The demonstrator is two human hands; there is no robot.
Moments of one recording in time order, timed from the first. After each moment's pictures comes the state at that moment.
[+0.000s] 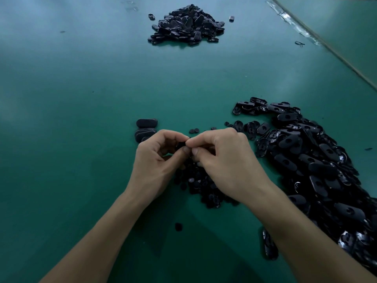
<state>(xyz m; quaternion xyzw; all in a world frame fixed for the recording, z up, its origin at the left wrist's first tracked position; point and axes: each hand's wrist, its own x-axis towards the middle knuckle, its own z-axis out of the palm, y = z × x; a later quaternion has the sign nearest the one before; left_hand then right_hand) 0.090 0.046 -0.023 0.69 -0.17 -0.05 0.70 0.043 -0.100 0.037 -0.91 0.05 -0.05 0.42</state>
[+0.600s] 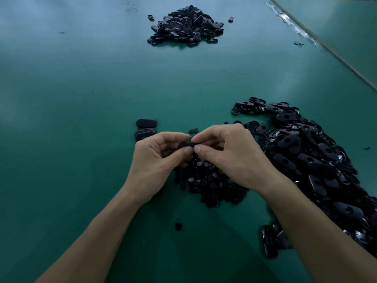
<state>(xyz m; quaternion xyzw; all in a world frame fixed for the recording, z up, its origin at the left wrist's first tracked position) 0.091 0.045 -0.020 0.63 -0.13 -0.11 0.76 0.051 -0.122 0.033 -0.87 0.02 -0.01 0.49</state>
